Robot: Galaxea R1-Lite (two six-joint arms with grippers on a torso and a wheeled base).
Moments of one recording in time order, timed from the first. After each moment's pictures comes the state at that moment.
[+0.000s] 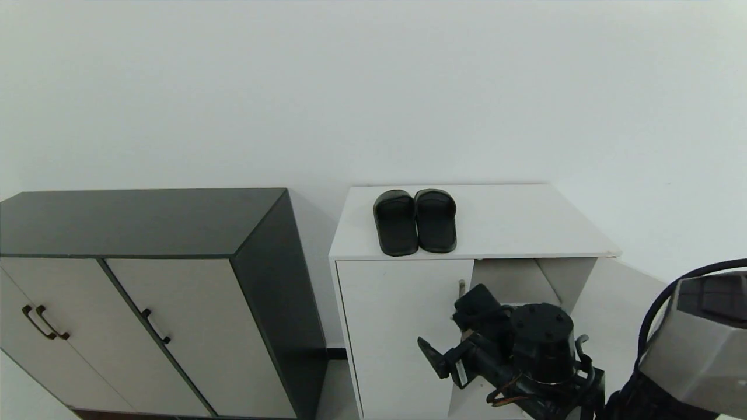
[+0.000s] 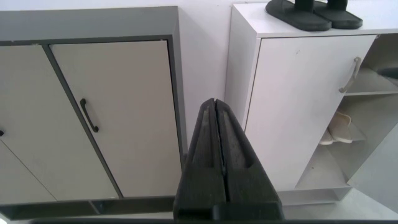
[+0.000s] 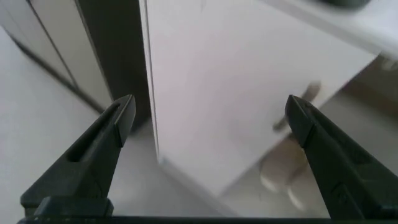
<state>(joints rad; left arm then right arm) 0.00 0.00 0.00 0.00 0.00 0.02 0.80 2.07 -0.53 -1.27 -0.24 -0.09</state>
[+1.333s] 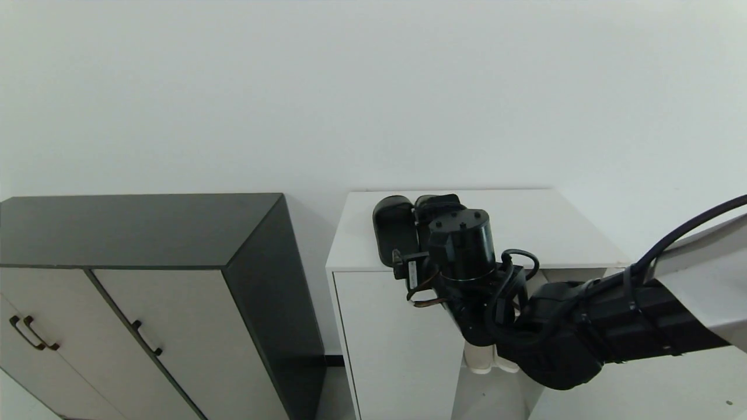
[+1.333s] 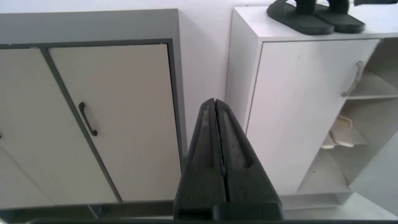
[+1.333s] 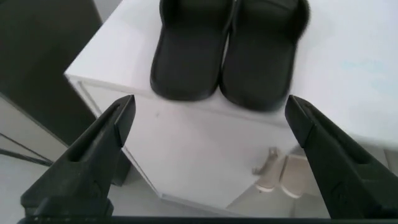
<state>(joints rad) 0.00 0.00 0.00 0.00 0.00 0.02 0.85 2.04 -1.18 -0.61 -0.62 0.16</state>
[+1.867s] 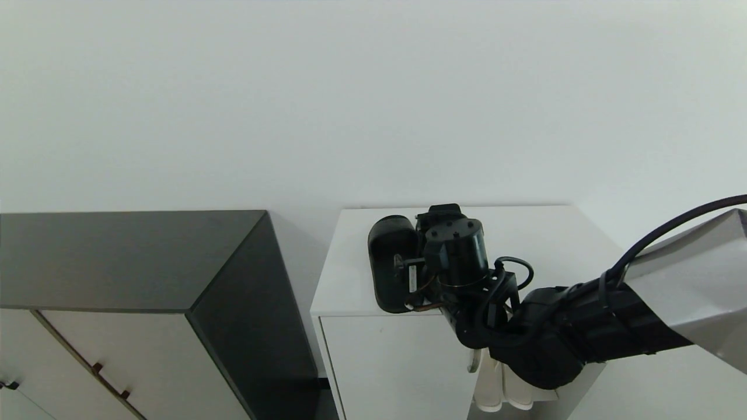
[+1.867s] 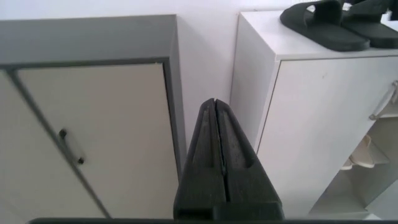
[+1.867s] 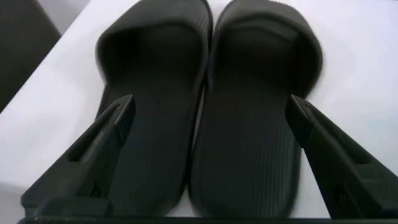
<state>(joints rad) 0.00 0.00 0.00 0.00 0.00 0.02 0.85 2.08 -1.17 -0.63 -0.62 0.22</state>
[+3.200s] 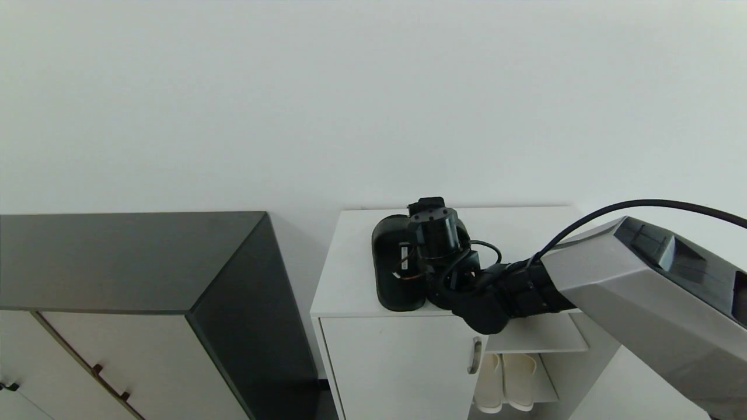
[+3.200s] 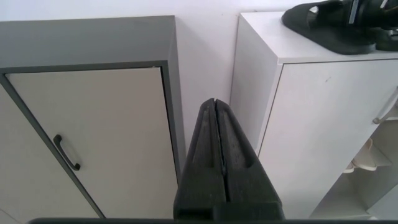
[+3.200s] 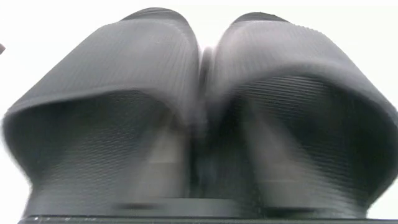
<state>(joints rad) 0.00 0.00 0.00 0.00 0.00 0.02 0.74 2.32 -1.52 -0.53 -0.60 0.20</state>
